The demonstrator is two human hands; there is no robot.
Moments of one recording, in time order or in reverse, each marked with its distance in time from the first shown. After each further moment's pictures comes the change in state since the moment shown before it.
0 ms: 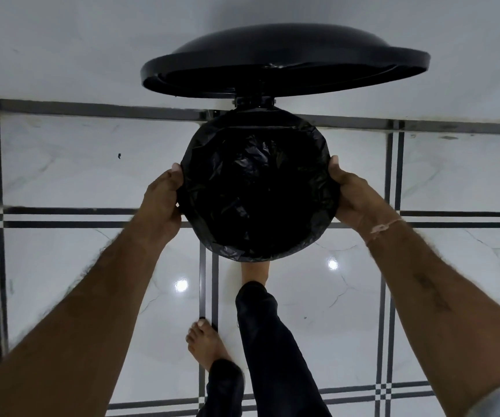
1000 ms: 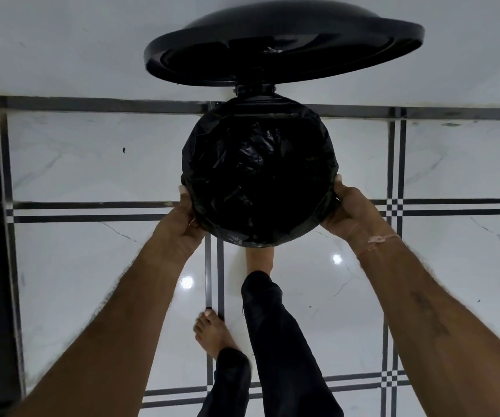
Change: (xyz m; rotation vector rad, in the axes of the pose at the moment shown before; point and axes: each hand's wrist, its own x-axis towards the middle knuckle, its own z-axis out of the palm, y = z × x) left_hand -0.024 -0.051 -0.008 -0.479 -0.028 -0.211; right_hand -0.025 0.043 0.005 0.349 0.269 0.150
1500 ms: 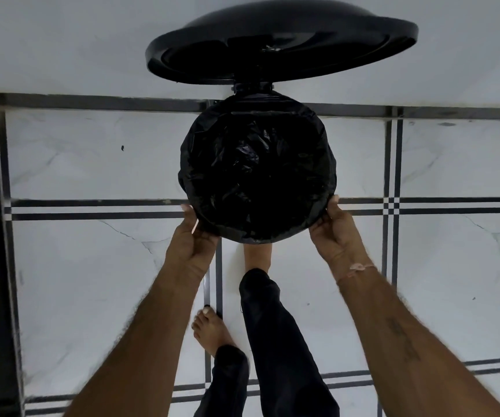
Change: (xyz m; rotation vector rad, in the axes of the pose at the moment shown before) left_hand -0.014 -0.039 -0.010 -0.309 -0.050 -0.035; right_hand 0.002 0.054 -0.018 0.369 -0.083 -0.167
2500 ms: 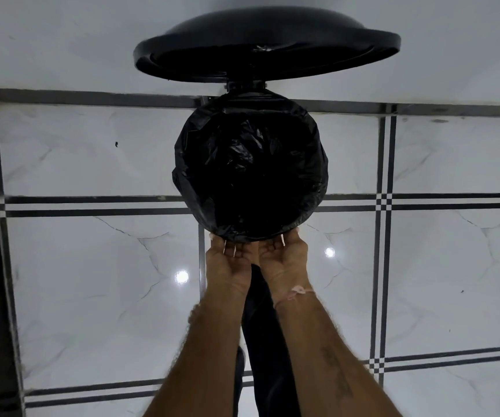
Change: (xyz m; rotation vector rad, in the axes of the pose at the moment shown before) left_hand -0.027 -0.079 0.016 -0.188 0.246 -0.031; right_hand -0.052 0.077 0.023 0.216 0.283 0.212
